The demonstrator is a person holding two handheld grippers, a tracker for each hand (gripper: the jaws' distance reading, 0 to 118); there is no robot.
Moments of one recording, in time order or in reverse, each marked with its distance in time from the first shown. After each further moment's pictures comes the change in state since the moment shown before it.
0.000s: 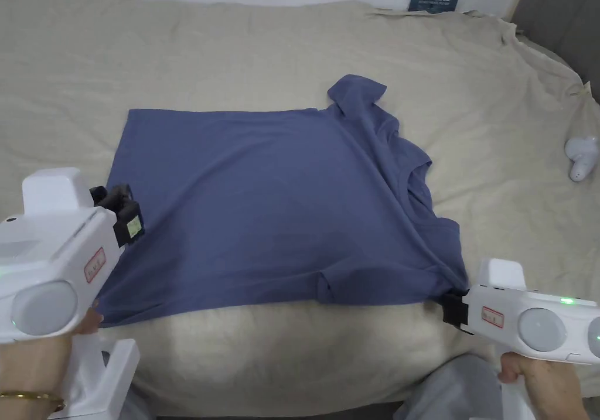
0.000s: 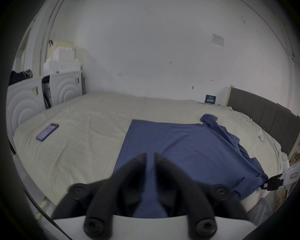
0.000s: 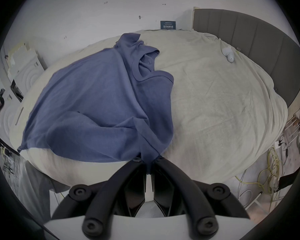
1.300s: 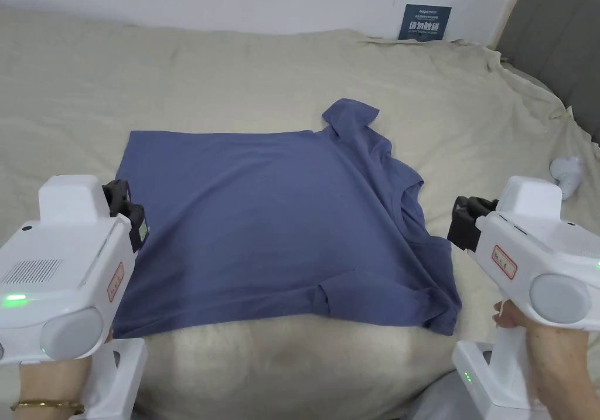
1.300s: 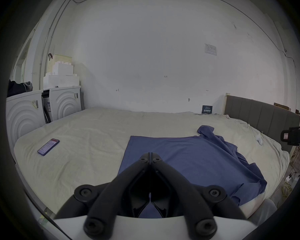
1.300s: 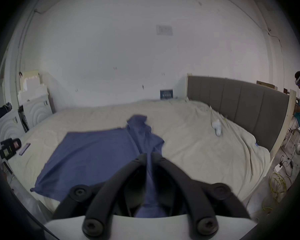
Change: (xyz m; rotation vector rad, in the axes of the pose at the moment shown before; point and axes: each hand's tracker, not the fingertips) left arm 0.014 0.000 0.018 0.198 -0.006 -0.084; right arm -0.031 0.065 0.082 0.453 -0.060 0.017
